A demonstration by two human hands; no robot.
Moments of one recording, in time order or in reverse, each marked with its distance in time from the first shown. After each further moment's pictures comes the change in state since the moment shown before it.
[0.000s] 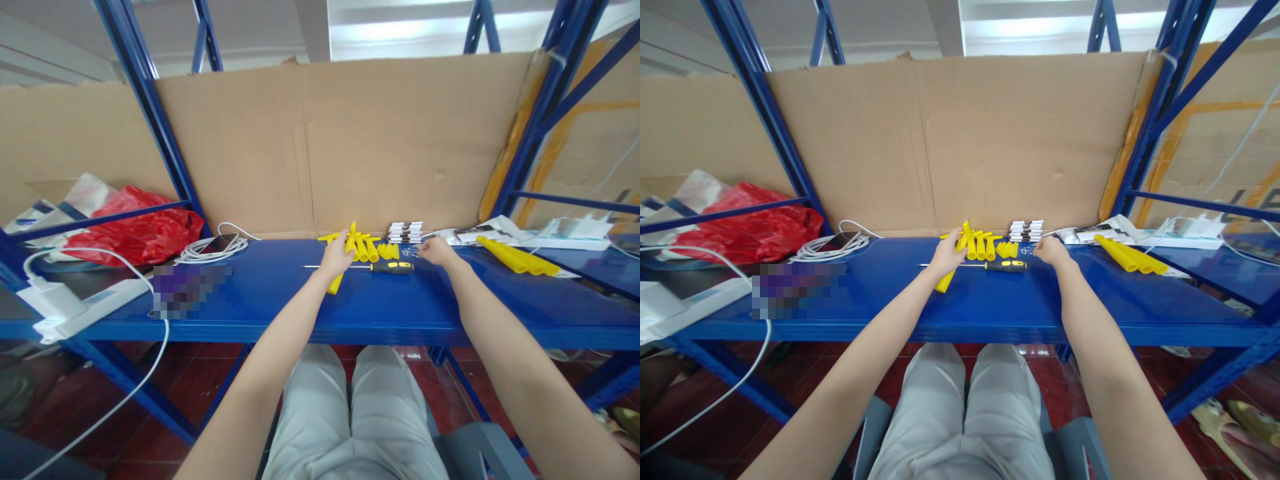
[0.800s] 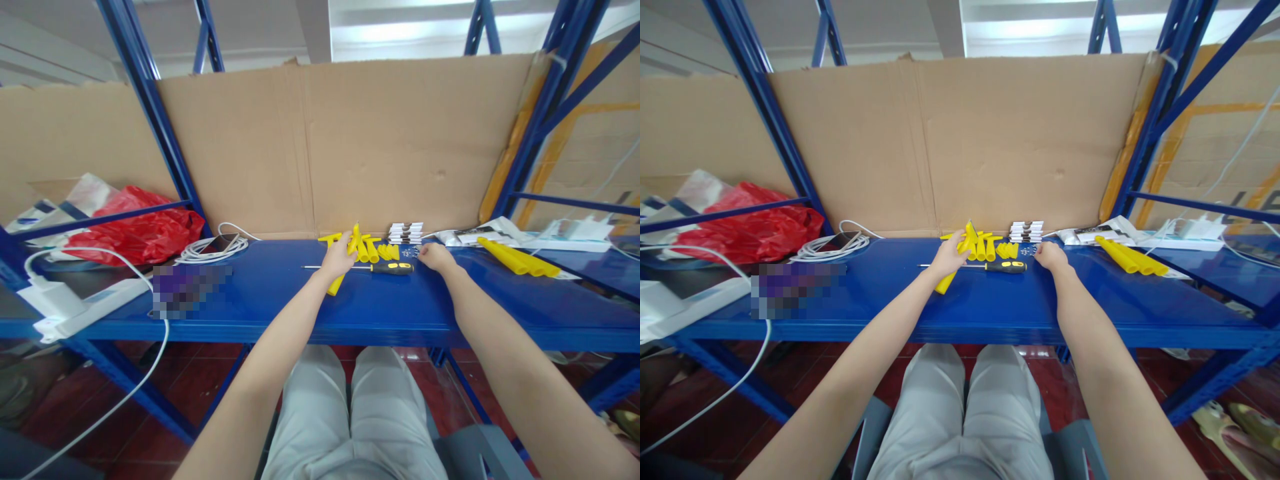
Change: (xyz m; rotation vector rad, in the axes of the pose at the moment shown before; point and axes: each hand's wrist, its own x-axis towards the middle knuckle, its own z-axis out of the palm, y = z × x) left_hand 0.004 -0.007 0.007 -0.048 -0.028 0.045; right_hand -0.007 0.001 0.010 -0.043 0.008 0.062
